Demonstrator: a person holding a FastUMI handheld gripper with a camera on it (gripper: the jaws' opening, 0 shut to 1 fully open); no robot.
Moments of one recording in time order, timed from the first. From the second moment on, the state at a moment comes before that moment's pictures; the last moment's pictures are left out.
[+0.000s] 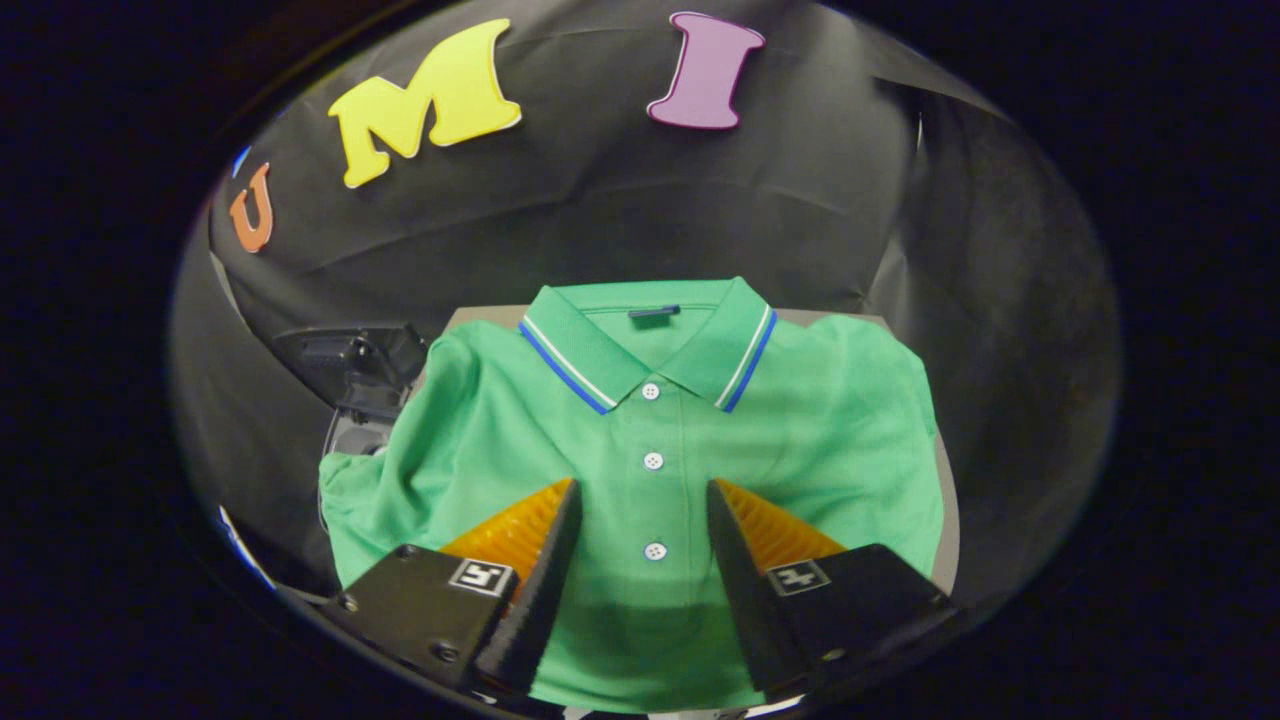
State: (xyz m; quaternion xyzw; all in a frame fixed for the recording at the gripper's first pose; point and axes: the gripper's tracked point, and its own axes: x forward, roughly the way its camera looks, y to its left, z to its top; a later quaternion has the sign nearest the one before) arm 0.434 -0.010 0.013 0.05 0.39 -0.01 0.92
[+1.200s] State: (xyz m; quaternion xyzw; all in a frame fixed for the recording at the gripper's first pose) arm 0.355 0.112 0.168 0.15 0.18 0.09 0.97
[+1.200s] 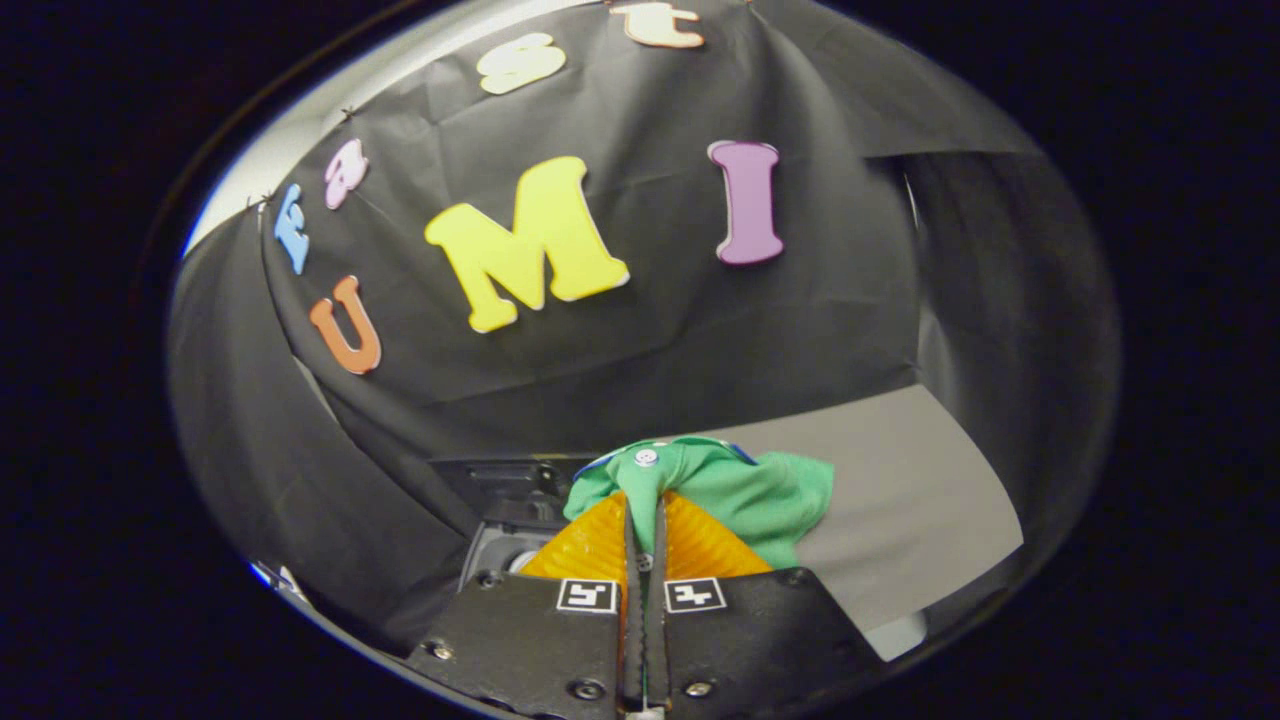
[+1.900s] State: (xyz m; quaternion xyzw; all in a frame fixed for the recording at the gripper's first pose) arm 0.331 0.283 0.252 0.11 0.11 0.20 0.97
